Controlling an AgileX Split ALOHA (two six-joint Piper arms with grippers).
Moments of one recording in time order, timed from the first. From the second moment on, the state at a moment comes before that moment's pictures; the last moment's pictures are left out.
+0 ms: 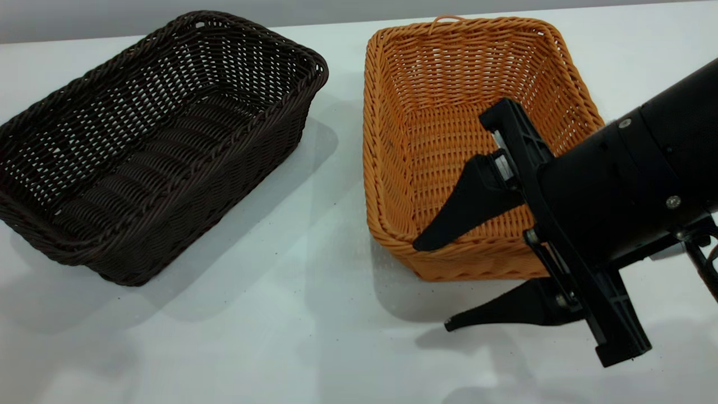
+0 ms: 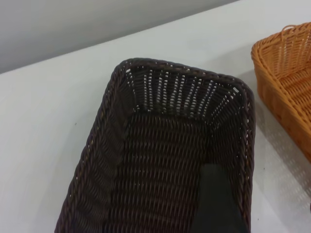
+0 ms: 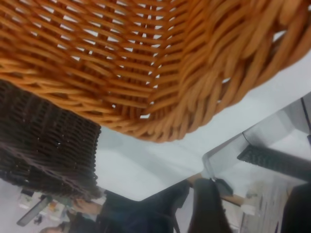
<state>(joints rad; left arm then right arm) -0.01 0.93 -0.65 -0.71 0.54 0.86 0.50 1.74 -0.50 1.75 0.63 -0.04</state>
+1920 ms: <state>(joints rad) -0.01 0.93 -0.65 -0.71 0.54 0.86 0.50 1.81 -0.58 1.74 0.19 0.07</state>
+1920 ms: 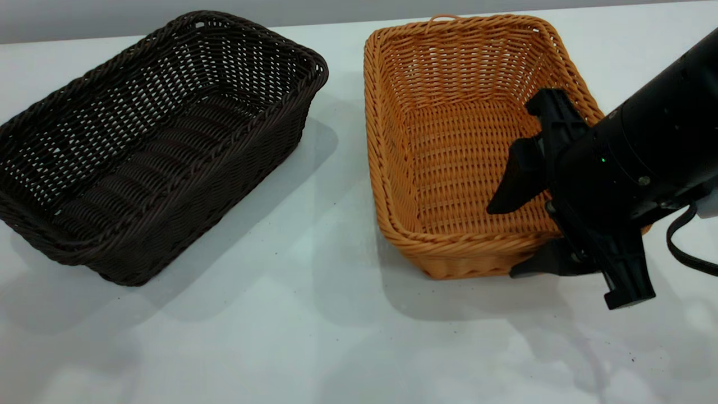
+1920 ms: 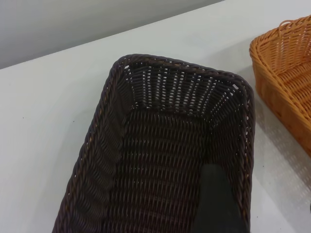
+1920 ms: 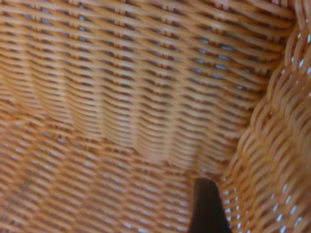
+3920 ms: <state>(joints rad) -0.15 1.11 -0.63 -0.75 0.49 0.87 0.14 1.52 -0.58 1.63 0.26 -0.41</state>
